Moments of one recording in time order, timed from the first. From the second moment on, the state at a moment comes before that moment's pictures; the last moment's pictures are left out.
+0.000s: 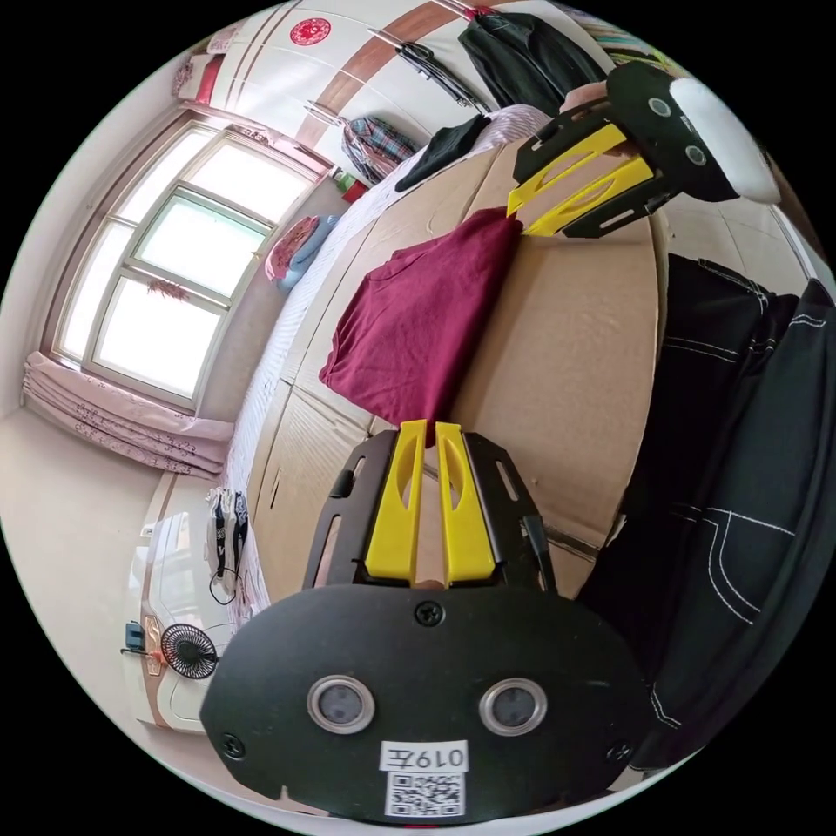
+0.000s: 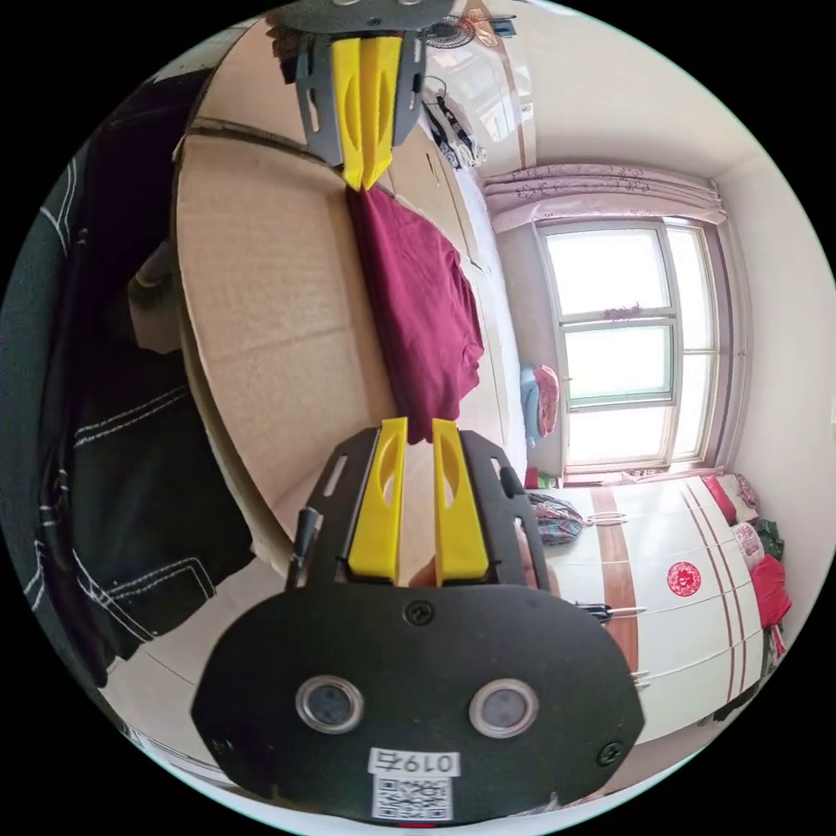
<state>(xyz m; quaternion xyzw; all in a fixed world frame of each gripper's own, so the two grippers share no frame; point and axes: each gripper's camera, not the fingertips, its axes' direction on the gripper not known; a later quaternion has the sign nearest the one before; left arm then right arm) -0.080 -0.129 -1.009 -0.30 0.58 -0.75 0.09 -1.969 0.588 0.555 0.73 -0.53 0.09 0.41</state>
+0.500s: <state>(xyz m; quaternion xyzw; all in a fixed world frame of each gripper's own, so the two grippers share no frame) 0.024 -0.062 -1.027 -0.27 0.55 -0.79 0.03 -1.943 0.509 0.564 0.64 -0.69 0.10 0.31</state>
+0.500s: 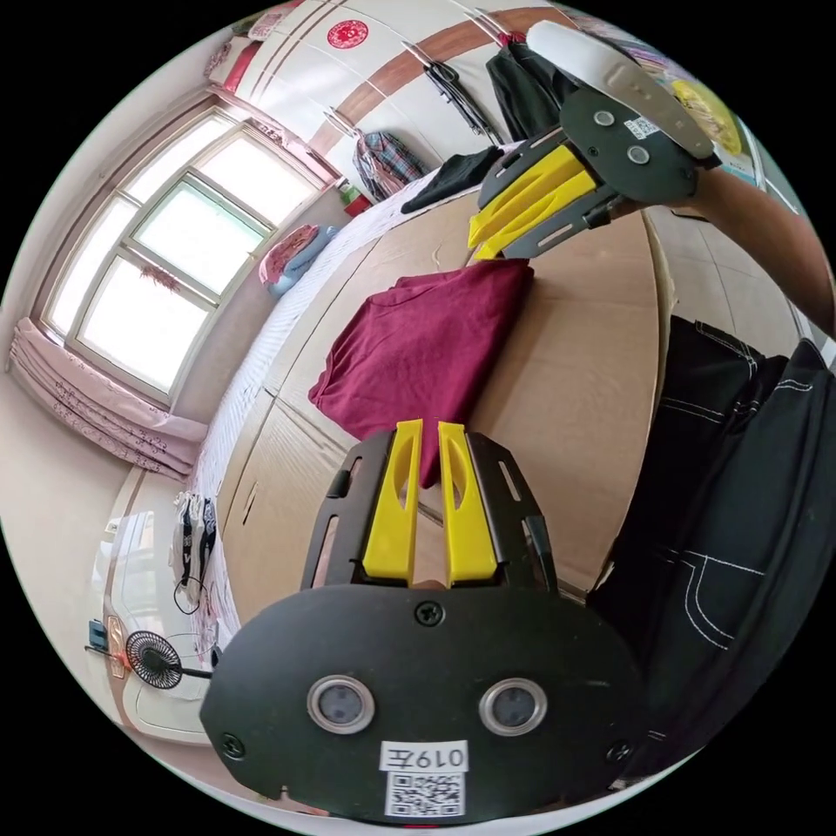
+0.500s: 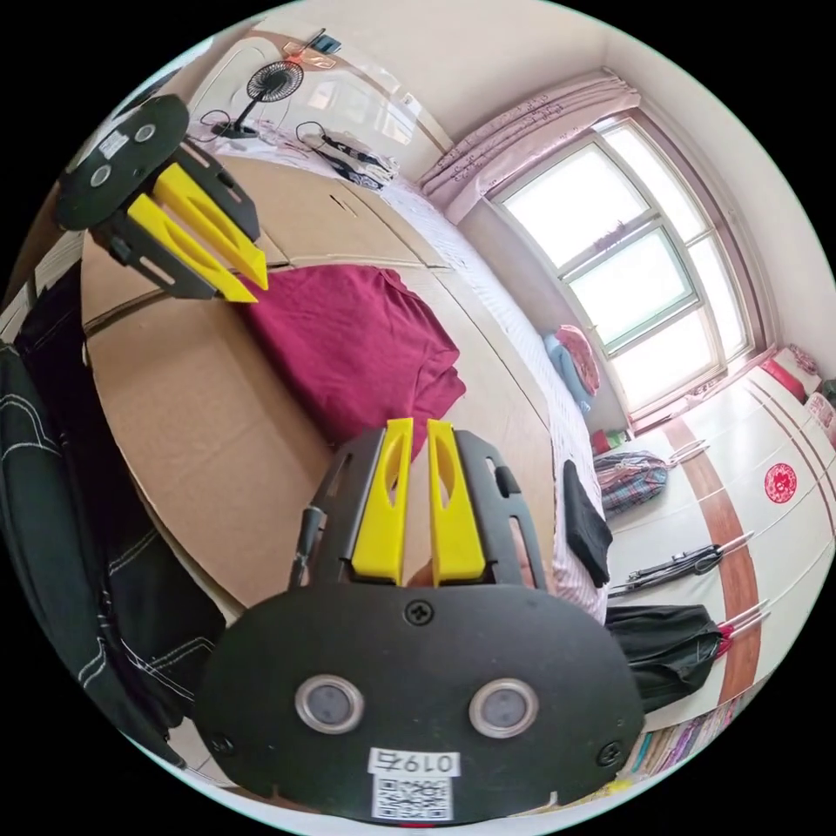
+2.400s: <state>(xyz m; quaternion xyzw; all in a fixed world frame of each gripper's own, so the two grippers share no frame) 0.765 0.078 -1.241 -0.23 0.35 -0.70 -0.58 -1.671 0.777 0.342 0.73 -0.65 0.07 0.20</state>
